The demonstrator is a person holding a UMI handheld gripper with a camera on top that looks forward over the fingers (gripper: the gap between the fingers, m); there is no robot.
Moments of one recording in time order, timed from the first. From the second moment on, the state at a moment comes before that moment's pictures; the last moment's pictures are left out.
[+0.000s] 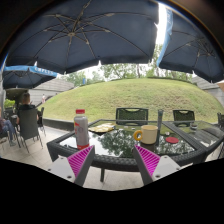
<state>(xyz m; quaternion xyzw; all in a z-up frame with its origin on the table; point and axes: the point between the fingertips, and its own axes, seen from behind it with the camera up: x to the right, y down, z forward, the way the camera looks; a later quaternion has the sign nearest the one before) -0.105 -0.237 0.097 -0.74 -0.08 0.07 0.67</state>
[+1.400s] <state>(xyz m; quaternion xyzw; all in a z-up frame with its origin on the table) -0.284 -0.055 0.107 -0.71 -0.09 0.11 0.69</state>
